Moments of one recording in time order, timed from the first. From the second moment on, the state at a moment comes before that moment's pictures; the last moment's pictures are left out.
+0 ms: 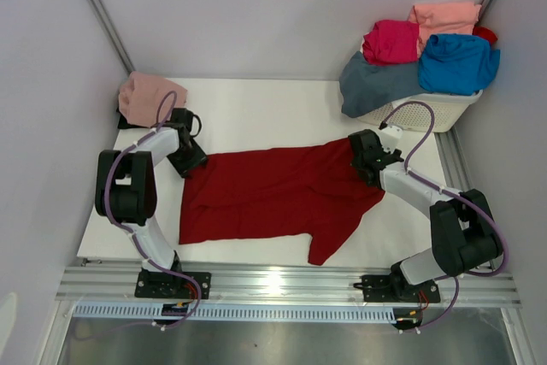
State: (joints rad) left arm -0.04 1.80 1.16 -0.65 -0.13 -0.73; right arm 0.39 1.47 0.85 -0.29 0.65 0.70
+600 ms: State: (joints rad) left arm -0.03 1.80 1.15 -0.64 -0.12 -0.71; right arm 0.40 1.49 0.85 -0.29 0.65 0.69
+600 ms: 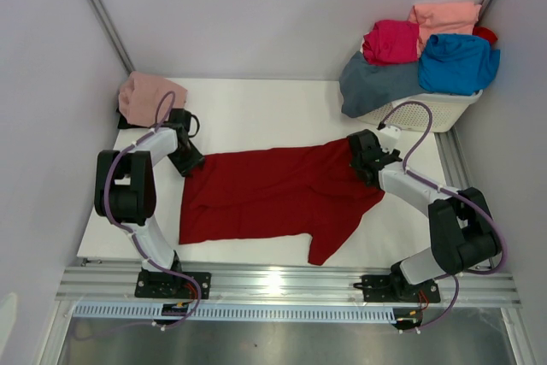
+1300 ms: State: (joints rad) left arm -0.02 1.80 1.19 -0.68 -0.14 -0.67; right arm 0.42 1.49 0.85 -0.29 0.66 0.69
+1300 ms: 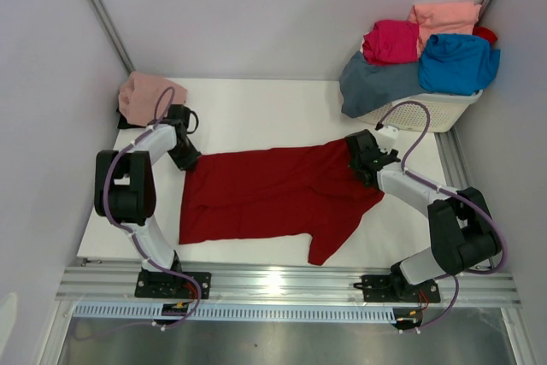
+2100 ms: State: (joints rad) left arm 0.03 1.83 1.25 -0.73 -0.26 -0.66; right arm 0.42 1.51 0.85 -0.29 0.69 0.69
